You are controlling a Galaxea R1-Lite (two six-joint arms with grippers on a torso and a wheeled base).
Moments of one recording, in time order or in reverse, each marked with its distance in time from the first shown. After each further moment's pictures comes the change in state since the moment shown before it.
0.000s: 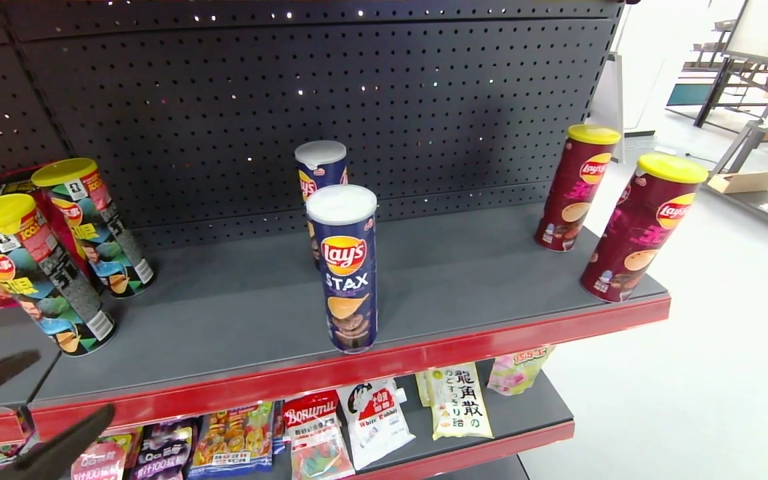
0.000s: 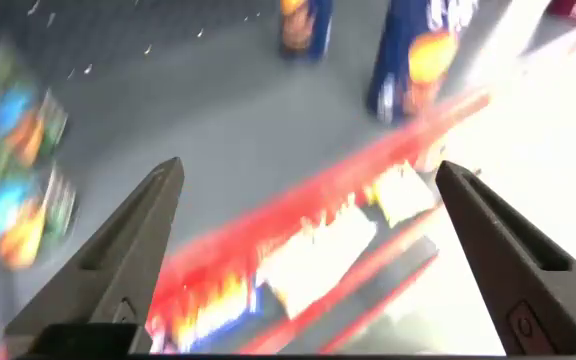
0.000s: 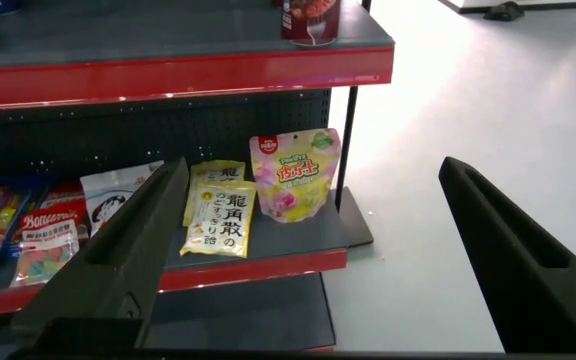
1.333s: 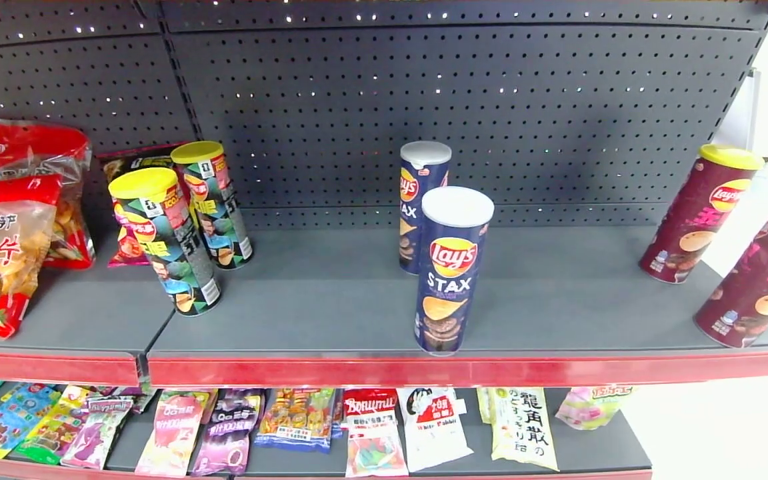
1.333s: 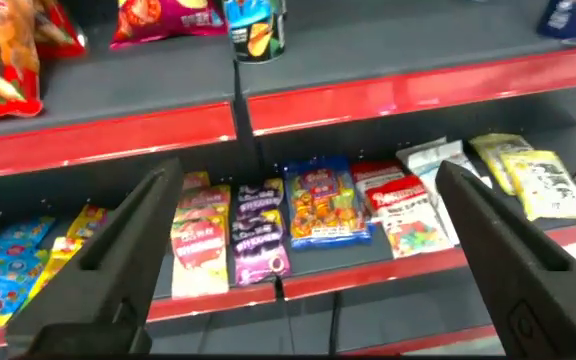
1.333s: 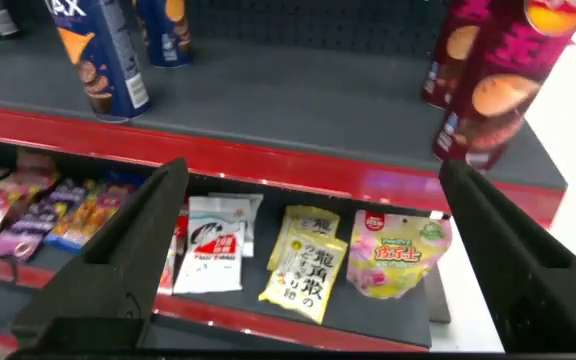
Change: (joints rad) left arm 0.091 -0.673 0.069 0.487 0.168 0.039; right arm 0.038 0.281 -0.252 -0.007 0.124 -0.040
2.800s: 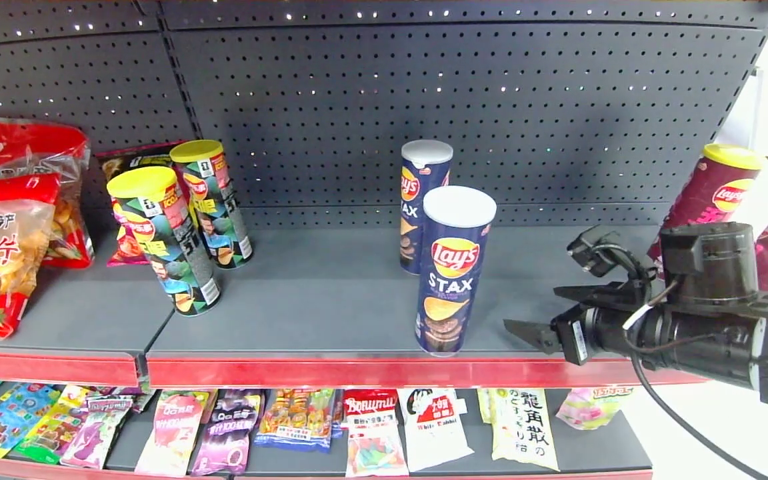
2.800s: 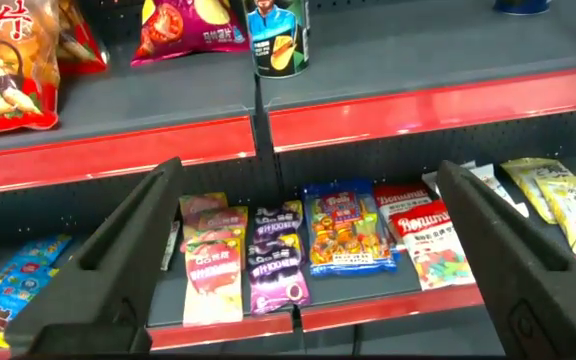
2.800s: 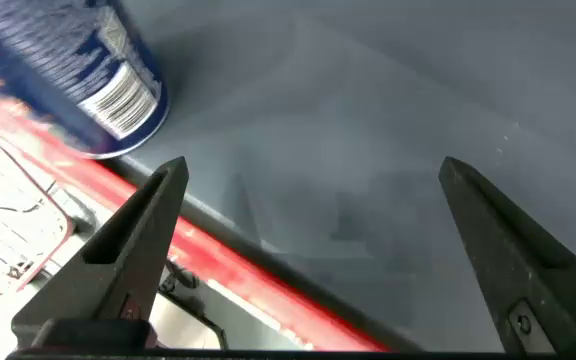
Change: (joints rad) left arm 0.000 -0.003 0.216 -0.300 0.046 0.011; right arm 0.358 1.337 -0.376 -0.477 -0.092 -0.071
